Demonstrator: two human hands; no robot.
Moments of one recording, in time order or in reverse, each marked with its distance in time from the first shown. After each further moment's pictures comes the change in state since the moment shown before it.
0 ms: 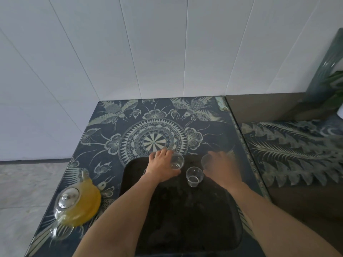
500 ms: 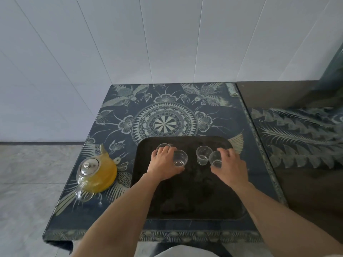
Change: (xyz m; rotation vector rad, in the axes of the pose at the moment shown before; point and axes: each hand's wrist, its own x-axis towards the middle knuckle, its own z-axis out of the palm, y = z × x) left_hand -0.085 -0.020 0.023 -0.064 0.040 -0.044; right_hand -0.070 -0.016 0.034 -0.016 0.048 0.052
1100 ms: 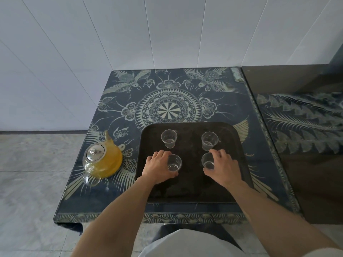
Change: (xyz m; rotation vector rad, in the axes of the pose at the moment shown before) left_hand -0.050 -0.044 0.028 -0.025 -0.142 -0.058; right_hand -0.037 -0.029 0.037 -0.006 -0.154 -0.056
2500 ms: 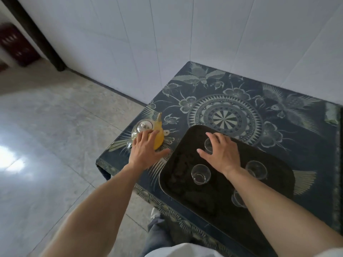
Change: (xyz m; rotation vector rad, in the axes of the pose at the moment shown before) left_hand -0.077 -0.087 -0.050 -0.002 0.483 -0.519; right_hand 0.085 -0.122 -0.028 -0.079 0.109 -0.641
